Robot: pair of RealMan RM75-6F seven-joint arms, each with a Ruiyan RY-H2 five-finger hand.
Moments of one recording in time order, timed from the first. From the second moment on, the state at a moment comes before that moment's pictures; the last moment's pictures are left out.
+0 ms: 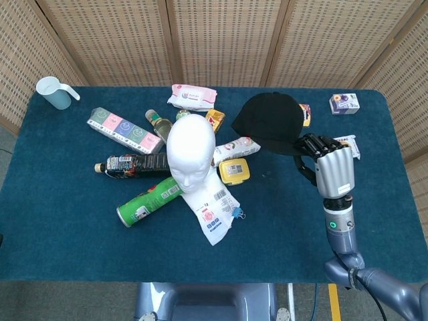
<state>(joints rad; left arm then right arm) 0.04 -0.84 0.00 -1.78 1.56 1.60 -0.08 0.60 -1.58 0.35 -1.17 -1.61 1.69 -0.03</state>
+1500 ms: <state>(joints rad) 0.03 -0.88 0.01 -1.71 1.52 1.55 -0.10 0.93 -1.78 0.48 -0.98 -1.49 1.55 -0.11</state>
